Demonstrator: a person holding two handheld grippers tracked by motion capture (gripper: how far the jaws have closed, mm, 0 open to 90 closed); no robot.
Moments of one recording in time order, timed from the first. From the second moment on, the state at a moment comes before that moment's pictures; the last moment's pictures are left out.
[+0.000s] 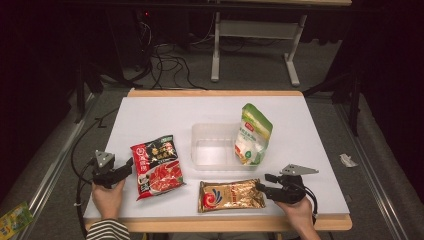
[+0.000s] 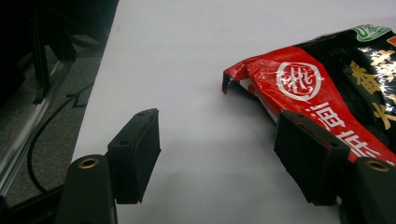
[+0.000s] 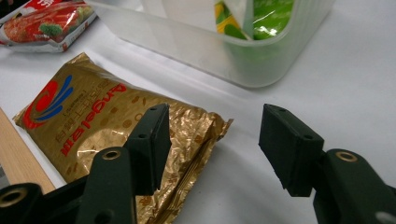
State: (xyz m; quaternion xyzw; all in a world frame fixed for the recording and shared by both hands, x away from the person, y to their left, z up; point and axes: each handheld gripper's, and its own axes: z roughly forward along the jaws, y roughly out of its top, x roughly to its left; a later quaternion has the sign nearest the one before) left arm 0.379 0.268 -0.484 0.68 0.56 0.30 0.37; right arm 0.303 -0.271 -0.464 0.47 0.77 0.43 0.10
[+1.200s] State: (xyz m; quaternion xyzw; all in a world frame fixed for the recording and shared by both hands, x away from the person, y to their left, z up) left arm 0.378 0.269 -0.484 0.68 0.56 0.30 0.38; right arm 0.297 -0.244 -0.478 0.43 0.81 0.35 0.16
